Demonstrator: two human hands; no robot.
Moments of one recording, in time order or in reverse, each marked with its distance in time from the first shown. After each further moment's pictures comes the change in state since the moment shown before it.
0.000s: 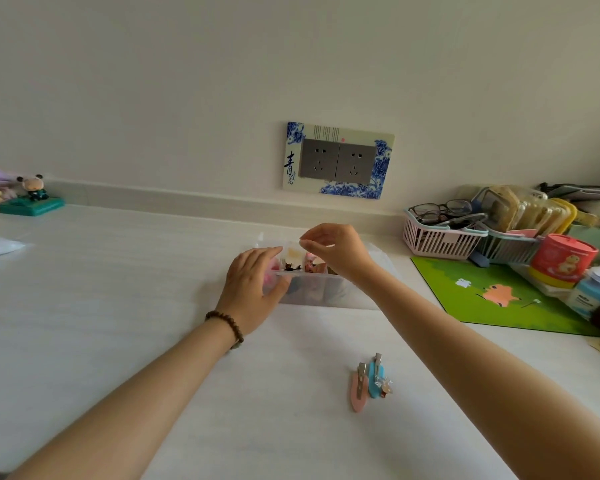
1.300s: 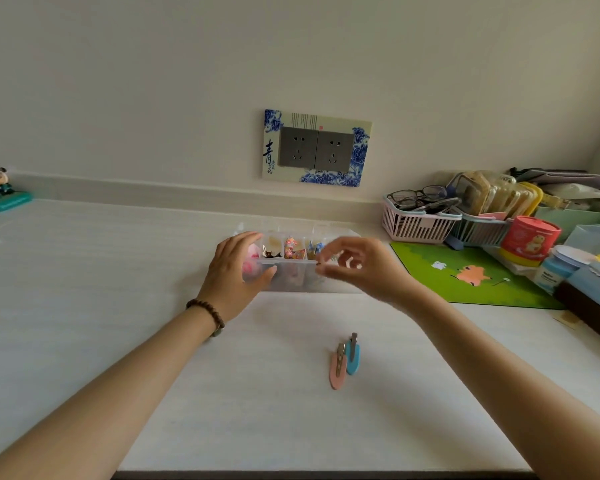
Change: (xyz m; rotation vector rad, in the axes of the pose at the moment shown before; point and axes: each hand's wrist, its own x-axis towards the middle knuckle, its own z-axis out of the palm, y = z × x) left_hand 0.002 0.000 0.003 -0.113 0.041 0.023; right_hand -0.080 -0.003 -0.059 -0.052 -0.179 -0.124
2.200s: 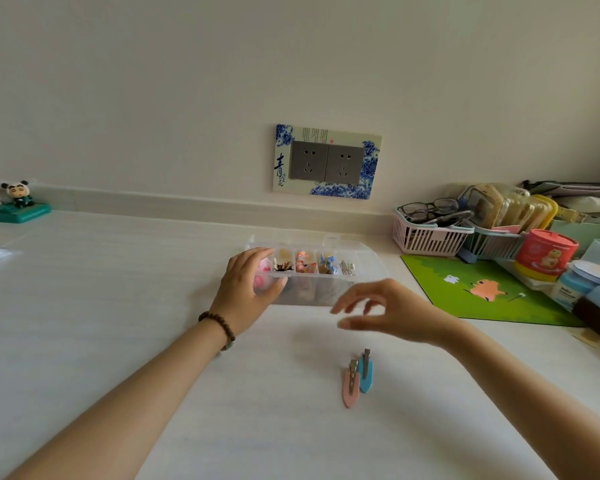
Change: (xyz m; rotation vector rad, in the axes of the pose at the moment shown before) left_hand -0.002 -0.001 0.000 -0.054 -0.017 -0.045; right_hand -0.023 0.005 -0.007 -0.143 -0.294 0.080
